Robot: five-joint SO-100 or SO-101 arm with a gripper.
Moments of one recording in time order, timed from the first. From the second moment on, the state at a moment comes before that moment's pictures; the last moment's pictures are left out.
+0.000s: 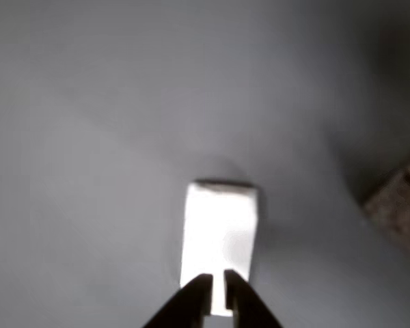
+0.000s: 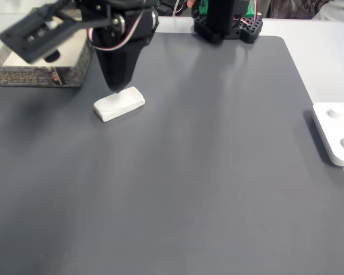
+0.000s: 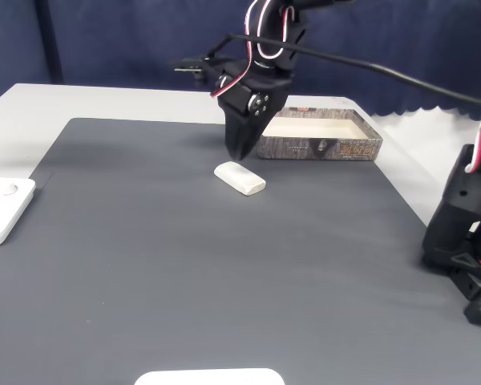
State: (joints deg) arm 46.0 78.0 92.2 67.0 -10.8
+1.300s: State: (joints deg) arm 49.2 78.0 96.0 65.6 -6.2
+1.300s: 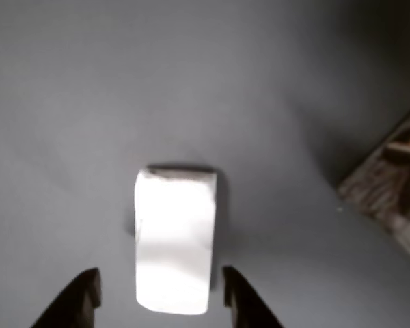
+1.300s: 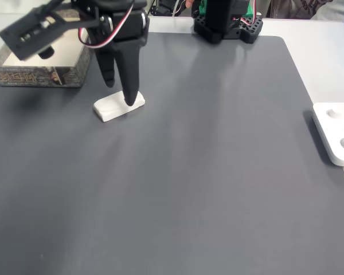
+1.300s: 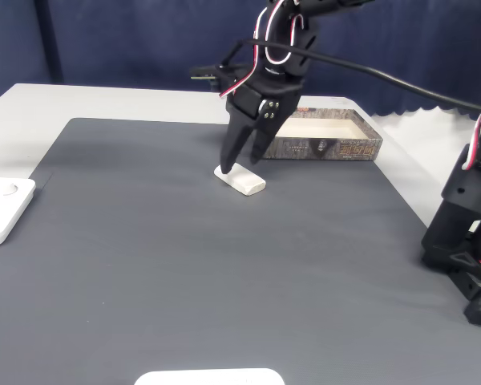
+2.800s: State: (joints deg) arm 49.2 70.8 89.1 68.4 -1.3
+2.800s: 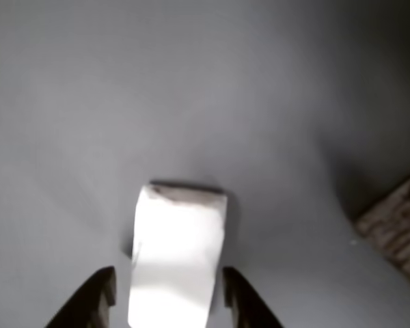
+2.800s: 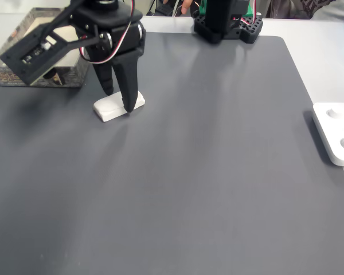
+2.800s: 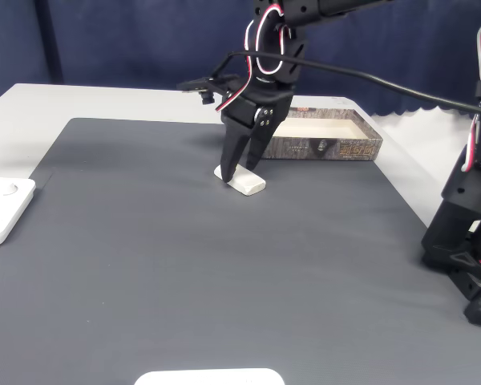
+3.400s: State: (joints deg) arm 49.0 70.1 89.0 68.9 -1.3
